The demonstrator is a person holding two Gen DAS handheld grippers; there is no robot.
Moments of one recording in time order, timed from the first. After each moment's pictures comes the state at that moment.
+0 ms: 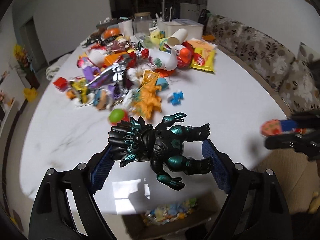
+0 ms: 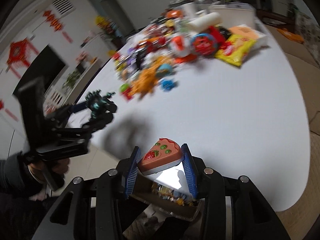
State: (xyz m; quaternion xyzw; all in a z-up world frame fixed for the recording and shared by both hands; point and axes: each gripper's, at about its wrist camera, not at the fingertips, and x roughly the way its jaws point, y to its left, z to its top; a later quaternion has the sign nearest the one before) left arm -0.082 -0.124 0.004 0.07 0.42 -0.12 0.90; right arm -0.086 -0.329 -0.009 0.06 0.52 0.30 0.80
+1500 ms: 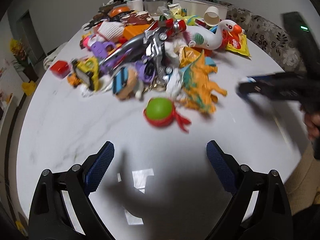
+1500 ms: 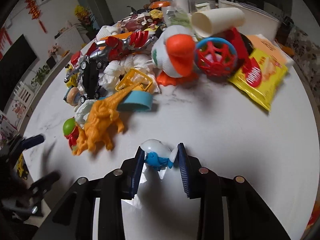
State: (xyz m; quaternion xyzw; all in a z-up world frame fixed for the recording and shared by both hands) left arm 0.015 -0.066 -0.058 0.08 0.46 -0.11 0.88; right arm 0.067 -0.260 -0.063 0.01 0.51 0.18 0.84
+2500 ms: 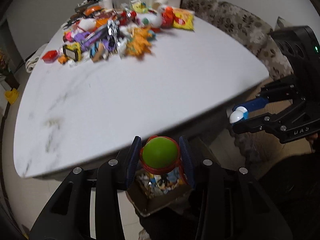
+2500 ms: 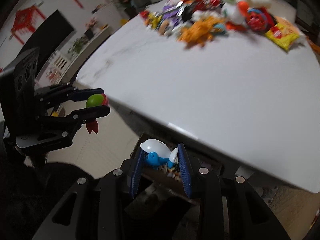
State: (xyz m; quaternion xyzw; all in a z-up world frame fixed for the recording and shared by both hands) left arm -0.139 -0.071 -0.040 0.10 0.50 -0.21 0.84; right arm -0.124 -0.231 -0.060 -0.03 0.58 0.32 0.75
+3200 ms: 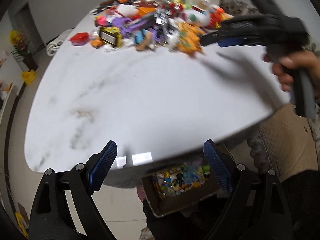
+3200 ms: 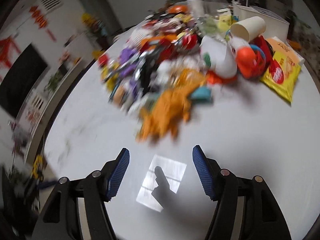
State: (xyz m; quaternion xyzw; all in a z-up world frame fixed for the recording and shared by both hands) left arm -0.092 -0.014 -0.045 0.07 0.50 -0.11 0.86; right arm 0.075 -0.189 -0.047 0.07 0.51 0.18 0.84
